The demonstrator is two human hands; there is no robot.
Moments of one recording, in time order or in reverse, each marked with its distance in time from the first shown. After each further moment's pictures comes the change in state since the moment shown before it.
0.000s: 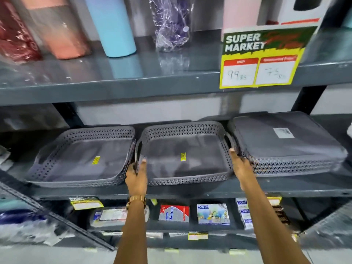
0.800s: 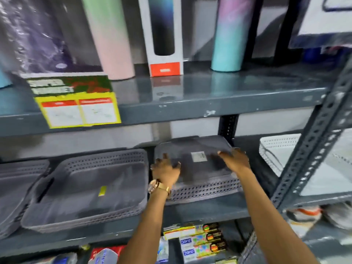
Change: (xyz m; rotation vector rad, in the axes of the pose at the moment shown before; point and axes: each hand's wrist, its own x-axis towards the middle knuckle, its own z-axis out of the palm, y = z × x) left_hand -0.144 0.085 0.295 0.818 -0.421 0.506; right_hand 0.137 -0.030 -0.242 -0.448 0.223 -0.201
